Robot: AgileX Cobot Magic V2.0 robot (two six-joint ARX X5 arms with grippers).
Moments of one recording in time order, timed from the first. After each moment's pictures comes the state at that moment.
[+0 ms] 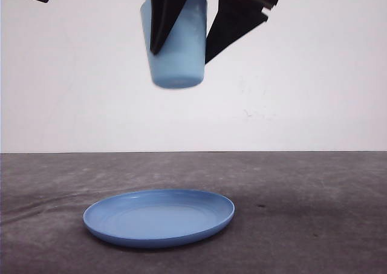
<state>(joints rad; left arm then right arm) -0.54 0.73 0.82 -0.47 0.11 -0.30 0.96 1.44 1.17 -0.53 0.13 0.30</state>
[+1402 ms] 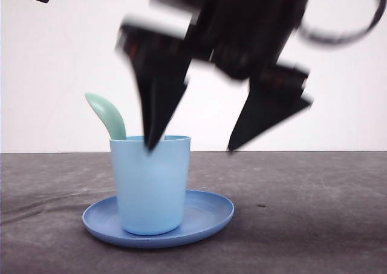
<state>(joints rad) -0.54 0.73 0.82 -0.47 0.11 -0.30 1.06 1.36 0.90 -0.47 0.17 0.45</state>
